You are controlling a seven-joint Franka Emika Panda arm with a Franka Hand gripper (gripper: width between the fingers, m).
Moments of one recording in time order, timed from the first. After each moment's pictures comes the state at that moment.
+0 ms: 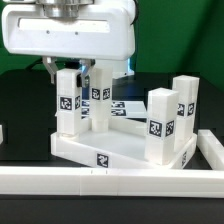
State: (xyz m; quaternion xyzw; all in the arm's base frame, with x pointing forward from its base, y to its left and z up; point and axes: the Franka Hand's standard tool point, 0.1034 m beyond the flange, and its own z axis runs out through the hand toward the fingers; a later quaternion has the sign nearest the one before) arm 0.538 -0.091 0.113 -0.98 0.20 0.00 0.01
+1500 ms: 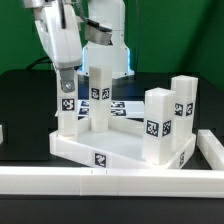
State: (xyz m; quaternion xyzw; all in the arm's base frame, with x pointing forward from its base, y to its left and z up) arm 0.536 -0.099 0.109 -0.80 0.59 0.03 0.06
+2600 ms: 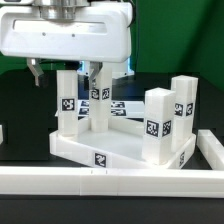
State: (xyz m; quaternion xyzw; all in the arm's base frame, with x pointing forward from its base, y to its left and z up) arm 0.543 -0.097 0.110 -1.00 0.10 -0.01 0.00
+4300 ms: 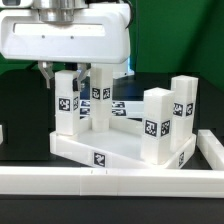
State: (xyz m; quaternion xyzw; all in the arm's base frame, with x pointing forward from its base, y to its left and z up) arm 0.540 -0.100 0.106 -0.97 0.24 -0.01 0.02
